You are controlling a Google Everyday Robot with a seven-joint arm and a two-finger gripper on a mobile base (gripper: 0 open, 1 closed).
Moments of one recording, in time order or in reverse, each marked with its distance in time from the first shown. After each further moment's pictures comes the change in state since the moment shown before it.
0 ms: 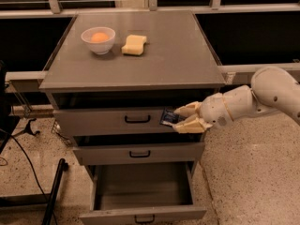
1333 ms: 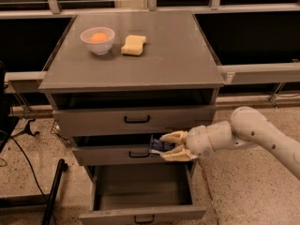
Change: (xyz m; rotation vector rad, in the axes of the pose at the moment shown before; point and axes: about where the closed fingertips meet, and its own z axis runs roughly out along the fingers) arm 0.067 0.035 0.080 -0.088 -0.113 -0.122
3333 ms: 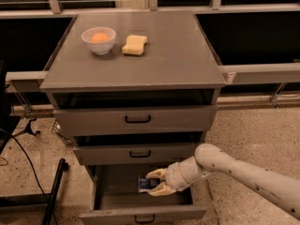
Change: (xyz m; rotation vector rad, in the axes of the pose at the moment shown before) arm 0.160 0.034 0.136 -0.130 0.142 -0.053
